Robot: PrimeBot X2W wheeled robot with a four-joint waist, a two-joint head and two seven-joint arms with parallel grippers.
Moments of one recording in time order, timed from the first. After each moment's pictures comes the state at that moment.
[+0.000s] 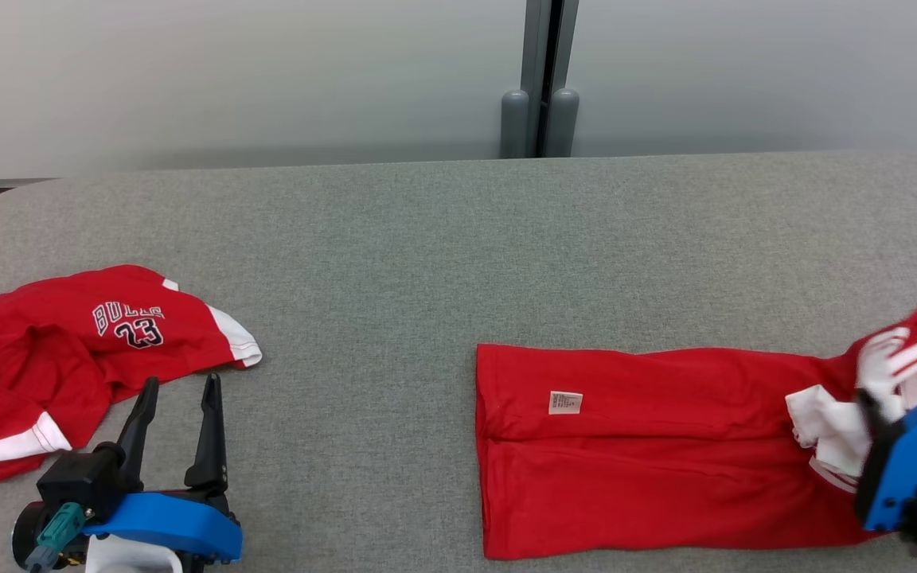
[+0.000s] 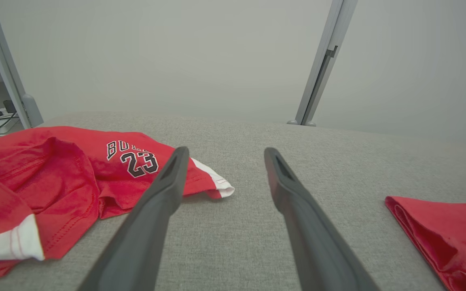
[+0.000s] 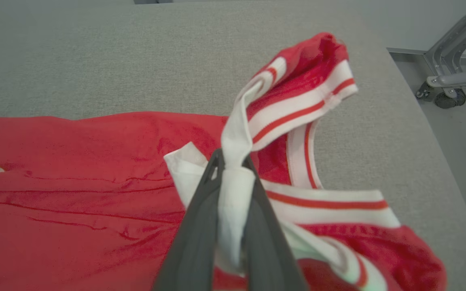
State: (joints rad) left arm -0.10 0.27 -0.19 0.32 -0.45 -0.04 -0.26; right arm -0.09 -0.17 -0.27 -0.03 0.17 0.13 0.67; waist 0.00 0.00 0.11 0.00
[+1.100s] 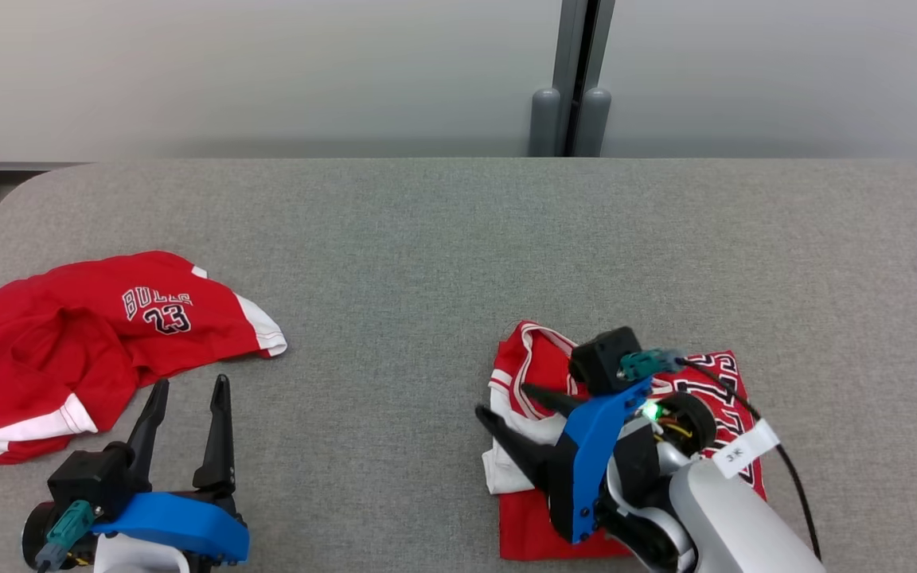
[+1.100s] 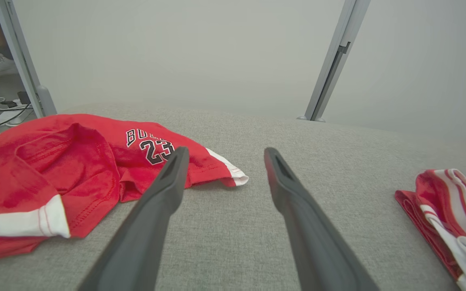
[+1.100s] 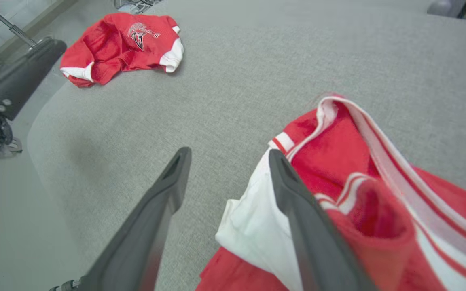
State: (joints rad) left arm -0.11 0.28 -0.22 0.34 -0.46 -0.04 -0.26; right arm -0.37 -0.05 0.45 0.30 0.43 0.13 0.45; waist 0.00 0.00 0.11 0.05
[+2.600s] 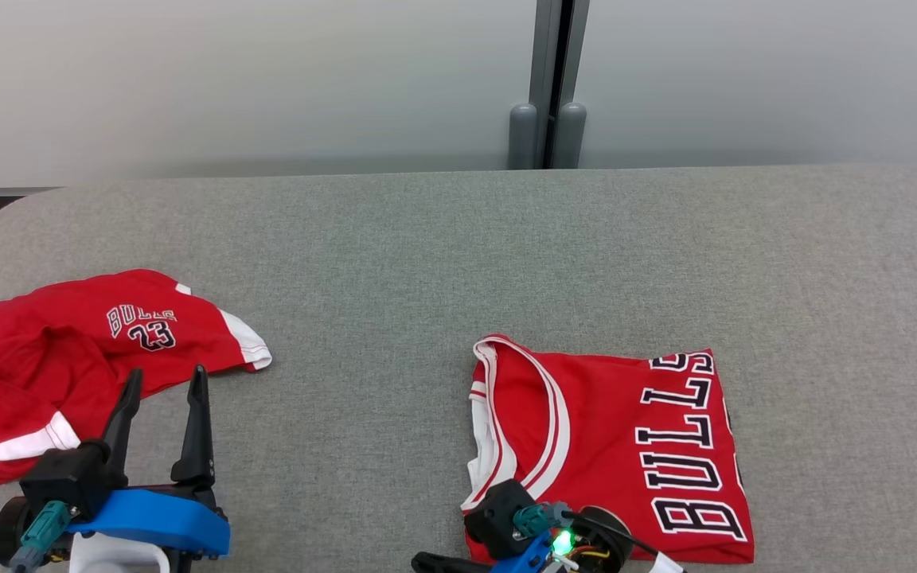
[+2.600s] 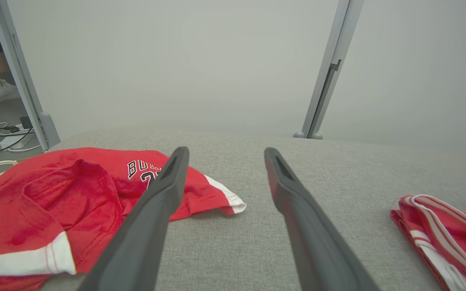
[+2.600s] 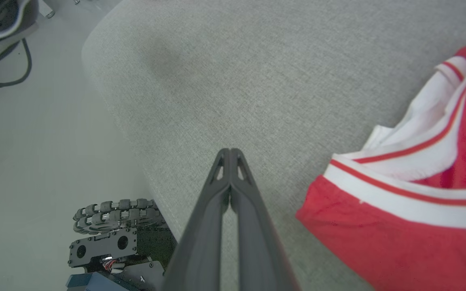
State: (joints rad) left arm -0.09 0.32 -0.22 0.27 -0.47 0.00 -0.26; right arm -0.20 -0.05 0.72 0.21 0.35 0.13 0.43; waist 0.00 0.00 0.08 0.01
